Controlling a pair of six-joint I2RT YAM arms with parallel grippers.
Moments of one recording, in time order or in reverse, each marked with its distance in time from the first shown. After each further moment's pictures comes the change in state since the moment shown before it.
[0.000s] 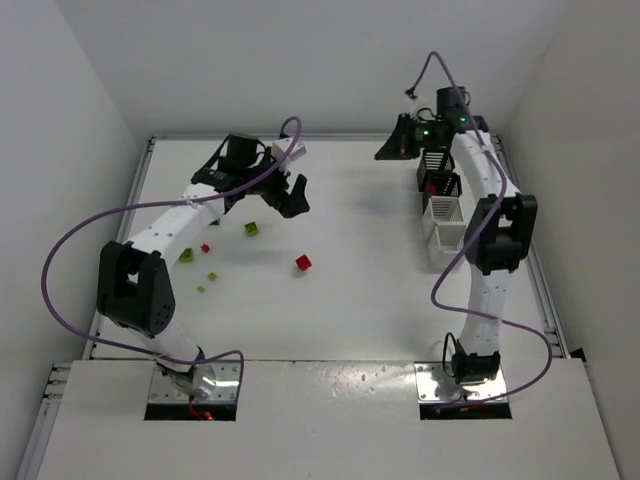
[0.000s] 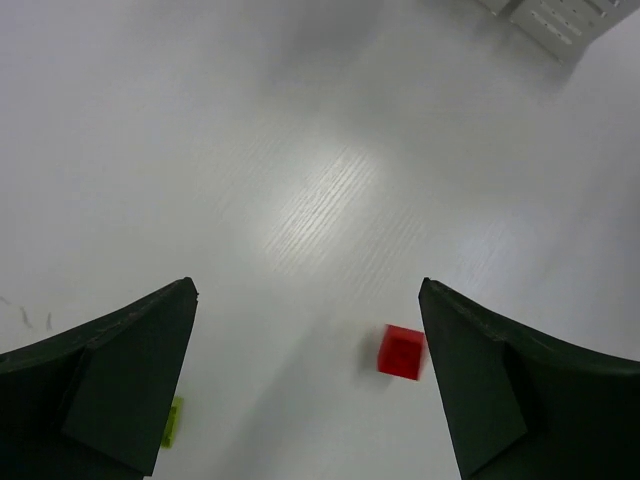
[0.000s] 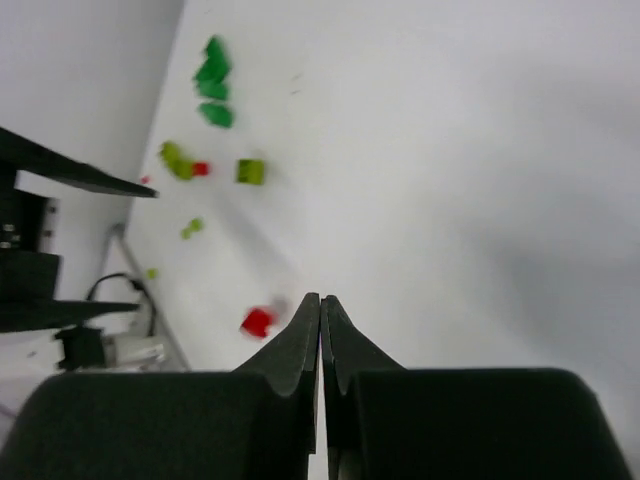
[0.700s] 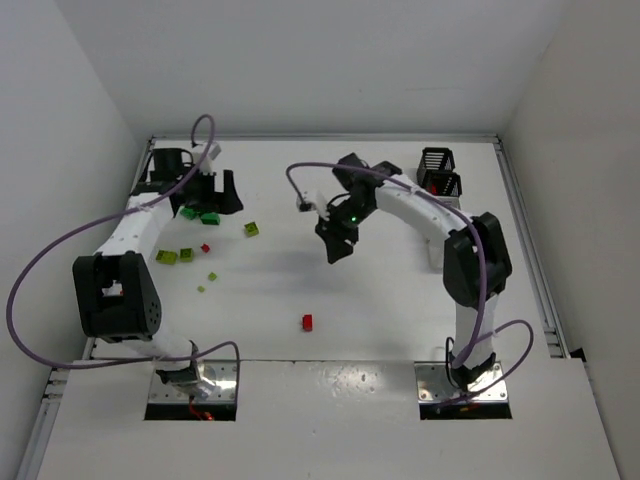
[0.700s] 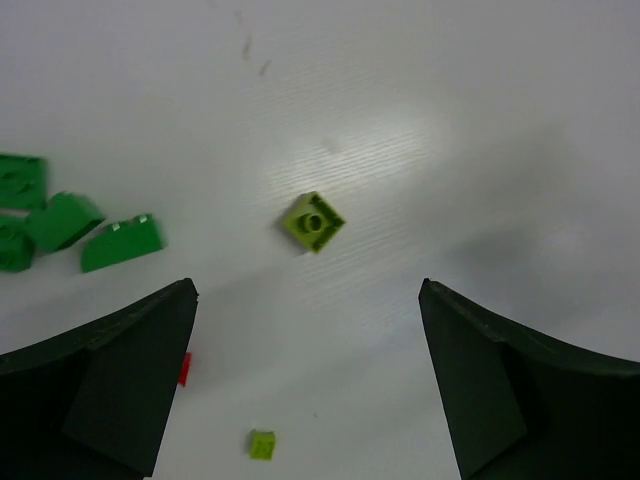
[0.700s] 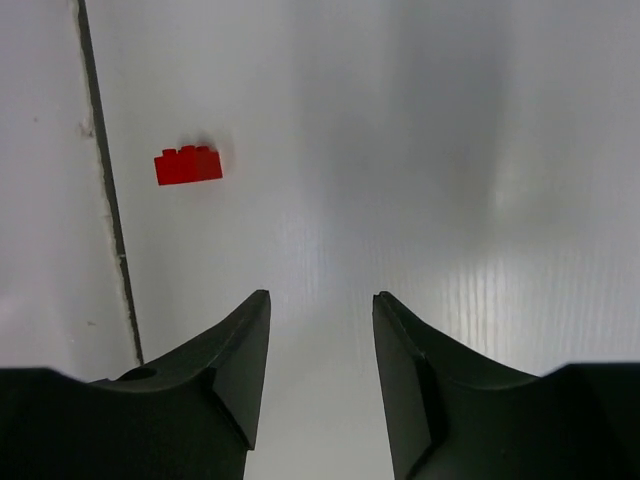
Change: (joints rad) left arm 0.388 -0.074 -0.165 -0.052 -0.080 -0.136; right arm 0.459 -0.256 -0.400 -0.346 0.259 -0.906
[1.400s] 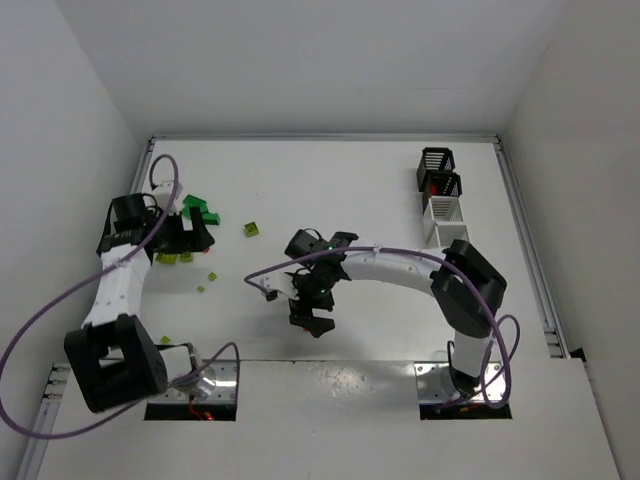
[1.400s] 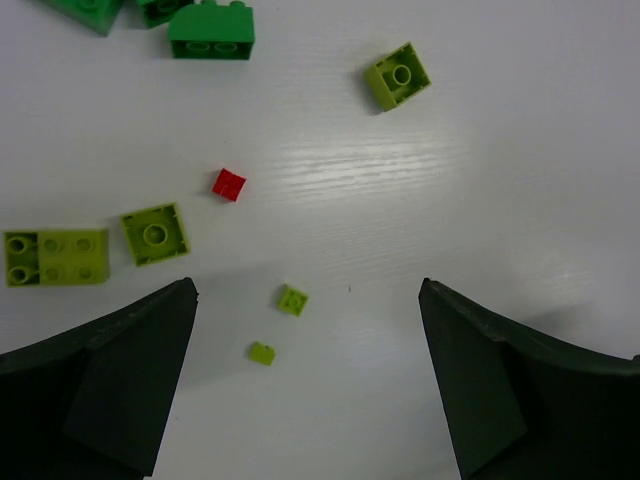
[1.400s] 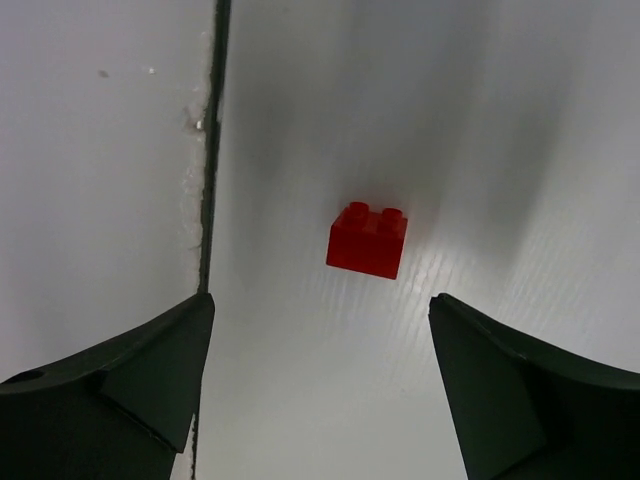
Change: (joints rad) left arm 0.247 -0.293 -0.309 -0.047 0.008 0.013; right arm 0.436 -0.086 -0.317 0.222 0.148 0.056
